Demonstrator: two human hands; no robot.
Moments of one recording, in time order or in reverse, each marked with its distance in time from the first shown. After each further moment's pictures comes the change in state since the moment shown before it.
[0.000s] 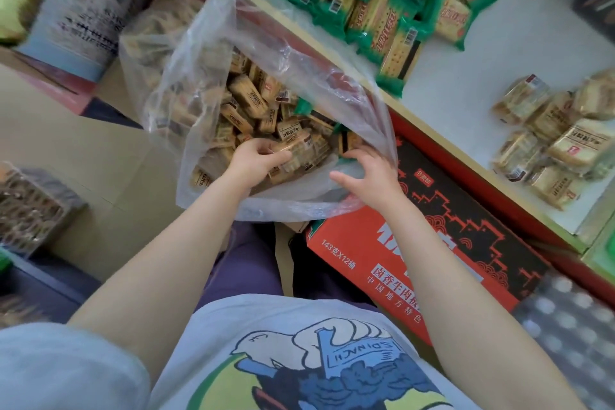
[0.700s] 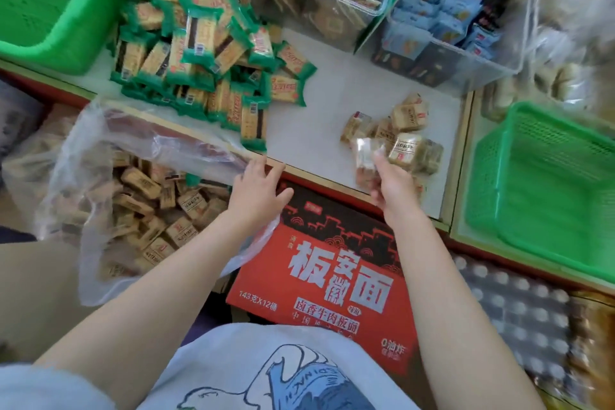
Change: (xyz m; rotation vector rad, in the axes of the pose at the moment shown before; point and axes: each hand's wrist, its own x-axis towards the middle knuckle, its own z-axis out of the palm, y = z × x) left_hand -0.047 0.131 0.159 1.024 -0.019 0.595; right_hand -0.099 0.089 -0.173 1.141 0.497 0.489
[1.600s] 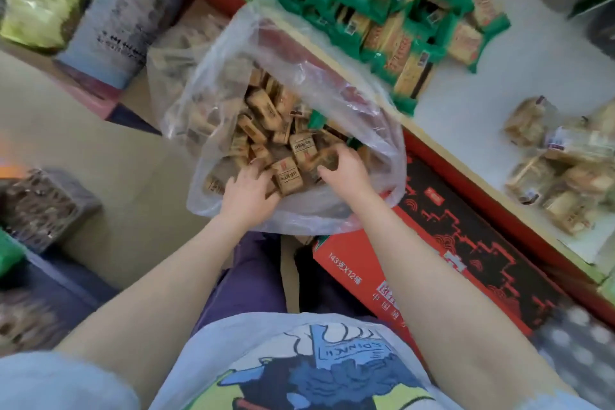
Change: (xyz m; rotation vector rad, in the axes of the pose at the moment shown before) left_hand -0.099 -0.210 0.058 -0.060 -0.077 -0.374; right_hand 0.003 0.124 0.254 -1.016 -0.482 -0.381
